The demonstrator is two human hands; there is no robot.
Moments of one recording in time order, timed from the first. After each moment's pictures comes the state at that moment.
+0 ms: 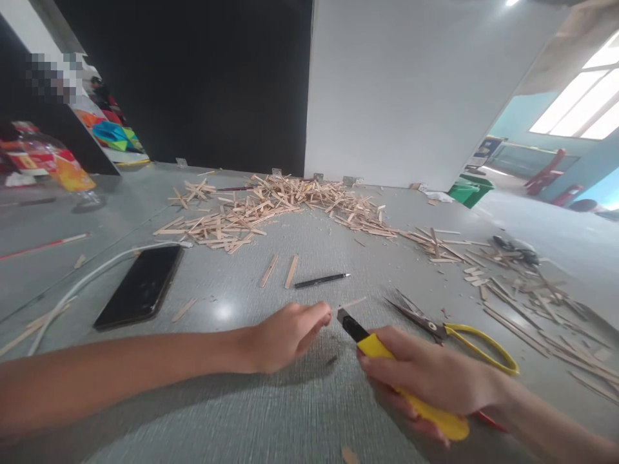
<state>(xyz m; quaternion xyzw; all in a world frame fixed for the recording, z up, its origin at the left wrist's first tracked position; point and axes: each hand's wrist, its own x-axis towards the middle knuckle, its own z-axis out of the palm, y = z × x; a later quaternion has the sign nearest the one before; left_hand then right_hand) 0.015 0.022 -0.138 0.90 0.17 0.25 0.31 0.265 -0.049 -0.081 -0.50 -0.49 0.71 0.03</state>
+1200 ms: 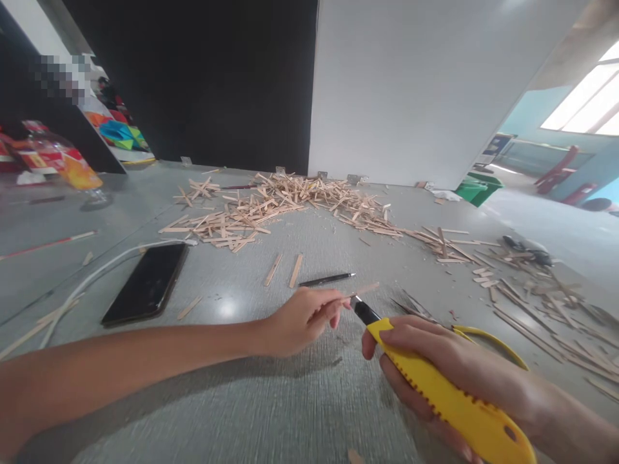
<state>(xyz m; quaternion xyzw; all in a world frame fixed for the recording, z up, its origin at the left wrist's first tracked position) 0.031 0.030 -0.128 0.84 0.23 0.25 0.42 0.259 -0.055 -0.056 -0.46 -0.33 0.80 0.18</state>
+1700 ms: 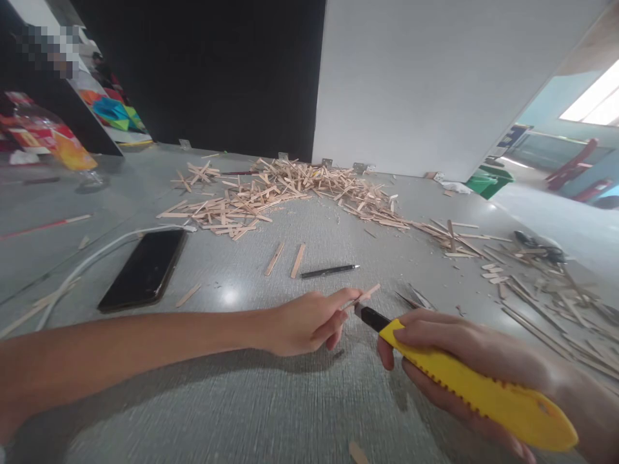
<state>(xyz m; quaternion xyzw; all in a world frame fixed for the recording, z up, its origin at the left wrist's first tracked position) 0.027 0.031 -0.123 0.87 0.16 0.12 0.45 0.281 -0.042 -0.056 -0.51 -0.34 0.79 0.07</state>
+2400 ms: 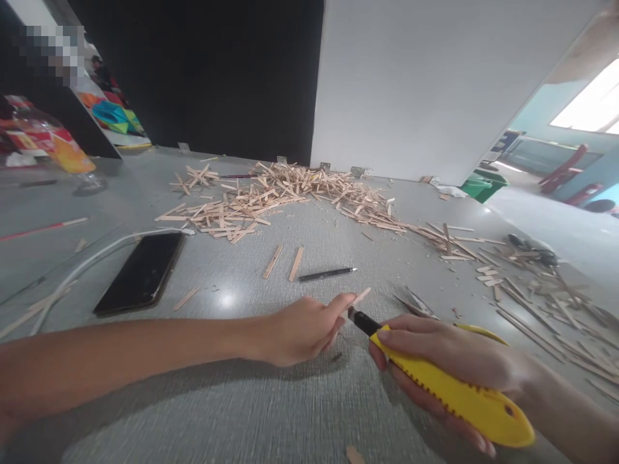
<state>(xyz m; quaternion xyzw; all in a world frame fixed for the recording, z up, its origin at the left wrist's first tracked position) 0.029 0.024 -0.129 0.91 0.20 0.11 0.34 0.272 -0.042 -0.068 -0.50 -0.37 0.78 0.06</state>
